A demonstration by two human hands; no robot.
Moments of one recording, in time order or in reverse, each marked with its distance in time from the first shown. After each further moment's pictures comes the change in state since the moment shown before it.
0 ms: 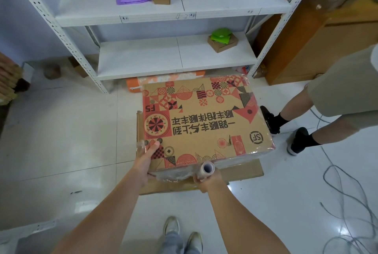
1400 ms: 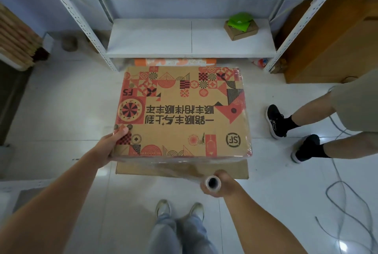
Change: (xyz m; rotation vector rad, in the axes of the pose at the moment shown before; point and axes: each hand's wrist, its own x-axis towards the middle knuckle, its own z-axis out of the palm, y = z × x) left_hand 0.013 -0.003 -0.008 0.093 0.010 0.041; right_hand 0.046 -0.109 -0.096 -0.620 -0.060 0.317
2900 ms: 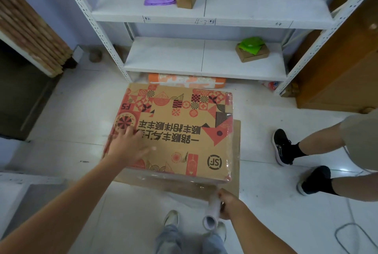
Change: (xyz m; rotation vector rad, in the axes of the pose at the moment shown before) left_hand -0.040 0.053 0.120 1.613 0.332 0.238; right_hand -0.048 -0.051 -0.057 -0.167 0.180 -0.061
